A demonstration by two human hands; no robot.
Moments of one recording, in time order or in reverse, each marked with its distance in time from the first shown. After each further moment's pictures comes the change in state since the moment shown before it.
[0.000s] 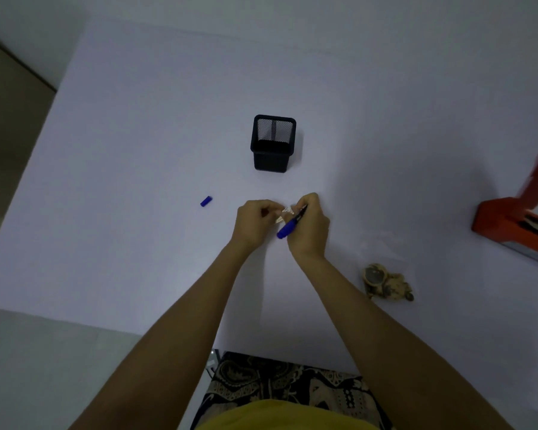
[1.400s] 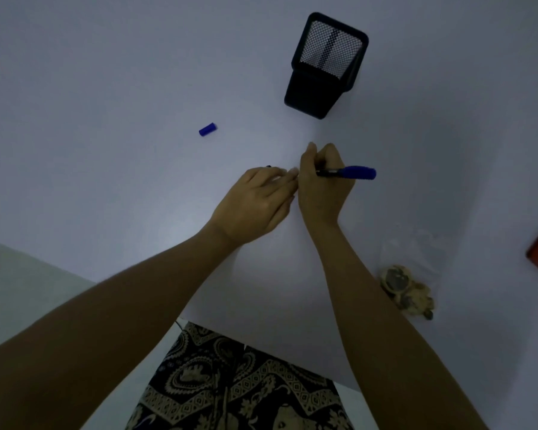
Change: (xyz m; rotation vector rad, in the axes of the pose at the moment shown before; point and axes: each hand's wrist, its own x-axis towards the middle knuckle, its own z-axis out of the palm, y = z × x) left_hand -0.023 -0.066 0.037 0.476 0.264 0.612; right_hand 0.037 0.039 0.041 0.140 -0.067 -0.214
